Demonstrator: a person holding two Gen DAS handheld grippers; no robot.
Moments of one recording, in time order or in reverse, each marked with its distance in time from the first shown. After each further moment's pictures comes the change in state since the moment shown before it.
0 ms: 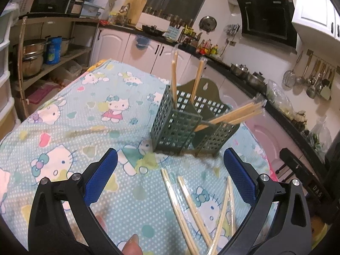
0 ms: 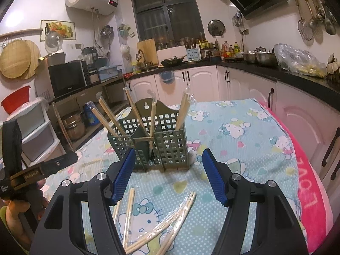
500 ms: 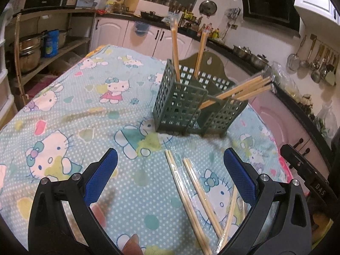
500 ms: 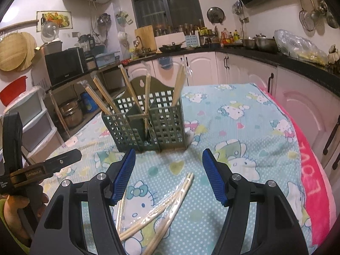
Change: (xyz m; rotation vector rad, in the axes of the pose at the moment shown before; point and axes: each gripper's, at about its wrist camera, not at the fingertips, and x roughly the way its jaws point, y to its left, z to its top) left arm 0.021 -0.002 -0.019 0.042 0.100 0.026; right arm 0.014 -0.008 -0.023 0.001 0.102 -0.010
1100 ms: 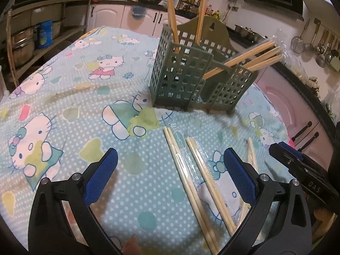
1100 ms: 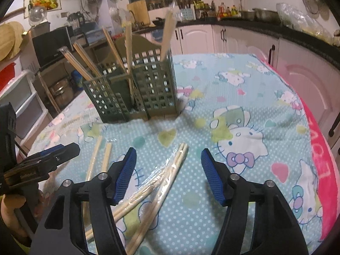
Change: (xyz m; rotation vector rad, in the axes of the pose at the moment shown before) left arm 0.040 -0.002 -0.023 0.032 0.111 0.015; right arm 0.046 -0.014 -0.025 0.016 0.191 -0.030
